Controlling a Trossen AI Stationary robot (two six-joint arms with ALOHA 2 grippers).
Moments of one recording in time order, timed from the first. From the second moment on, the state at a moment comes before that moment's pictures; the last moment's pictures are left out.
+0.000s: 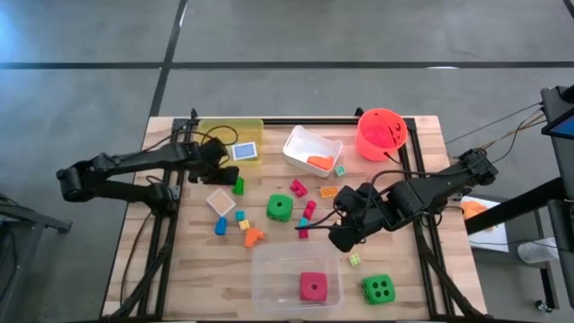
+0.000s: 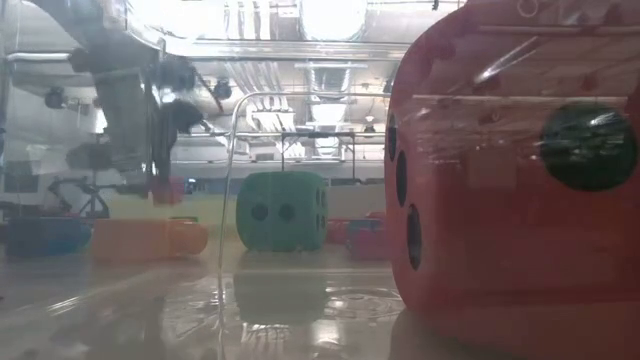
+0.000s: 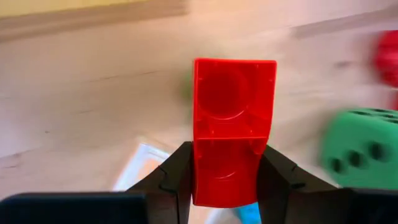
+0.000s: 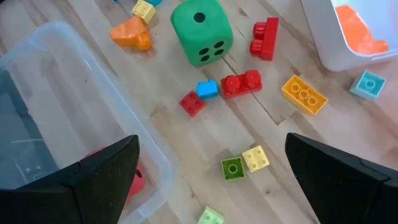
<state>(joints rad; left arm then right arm) 0.47 1.09 0.63 -0.72 0.17 -0.94 0.44 1.56 1.62 -1.22 0.37 1.05</state>
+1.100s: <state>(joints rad) 0.01 0.99 0.71 0.34 0.48 -1.23 0.13 1.57 1.62 -0.29 0.05 0.10</state>
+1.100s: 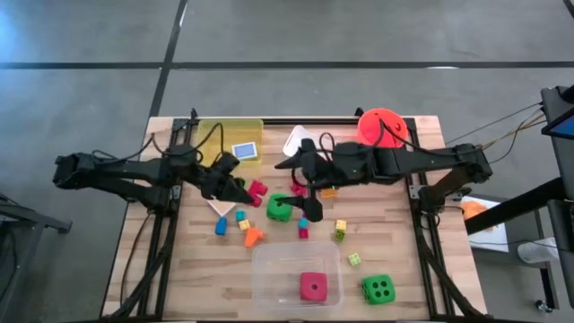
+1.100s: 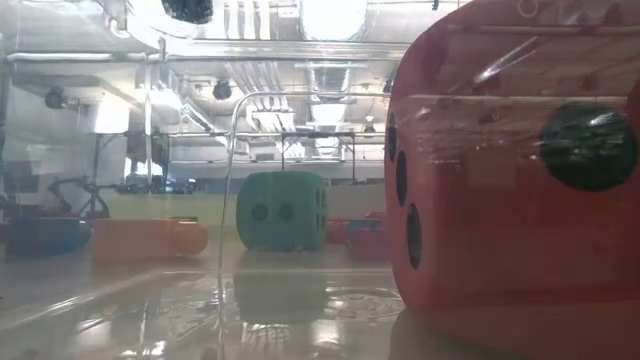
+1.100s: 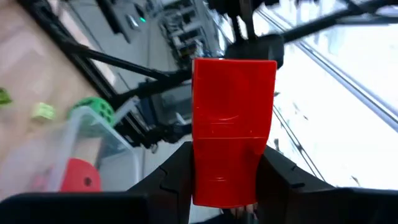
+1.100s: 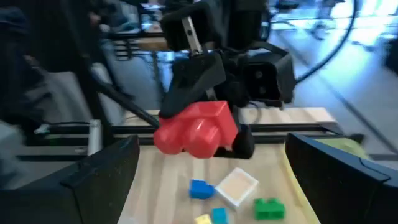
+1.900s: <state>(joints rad) 0.01 1.25 0.91 0.43 0.73 -1.21 0.11 1.62 1.63 -0.25 -0.15 0.01</state>
